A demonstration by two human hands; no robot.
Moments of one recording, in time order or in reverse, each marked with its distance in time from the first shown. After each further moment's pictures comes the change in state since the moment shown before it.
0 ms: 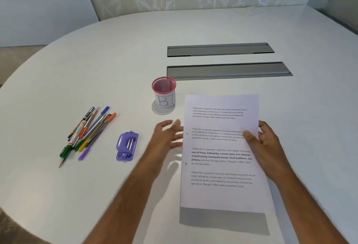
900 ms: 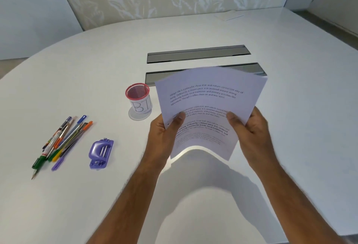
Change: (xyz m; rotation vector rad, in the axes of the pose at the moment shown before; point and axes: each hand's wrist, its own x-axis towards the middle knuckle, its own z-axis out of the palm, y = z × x) left_hand -0.026 0.019 0.106 0.108 -0.075 0.430; right_hand -0.009 -0.070 -0.025 0.055 0.066 -0.301
